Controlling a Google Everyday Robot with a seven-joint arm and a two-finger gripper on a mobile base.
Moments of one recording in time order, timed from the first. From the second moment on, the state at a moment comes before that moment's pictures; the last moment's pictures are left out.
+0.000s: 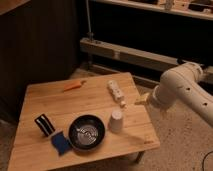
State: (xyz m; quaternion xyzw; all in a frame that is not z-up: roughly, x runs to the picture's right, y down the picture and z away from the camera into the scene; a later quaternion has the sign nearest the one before) arm 0.215 0.091 0.663 -0.19 -0.17 -0.48 0.84
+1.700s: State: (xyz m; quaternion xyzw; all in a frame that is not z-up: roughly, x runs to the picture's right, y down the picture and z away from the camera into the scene) arm 0.215 0.091 0.663 -0.19 -0.17 -0.48 0.84
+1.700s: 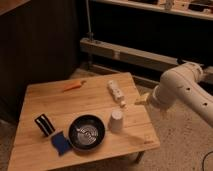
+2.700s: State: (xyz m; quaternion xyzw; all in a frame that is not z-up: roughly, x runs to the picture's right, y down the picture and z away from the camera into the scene) arm 0.092 0.080 0.694 -0.20 -0.24 -0.53 0.79
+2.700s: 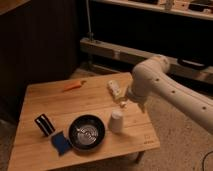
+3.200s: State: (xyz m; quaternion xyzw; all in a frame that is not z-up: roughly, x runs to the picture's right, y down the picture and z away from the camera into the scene) arm 0.068 0.115 0.727 -0.23 -0.29 -0.54 0.75
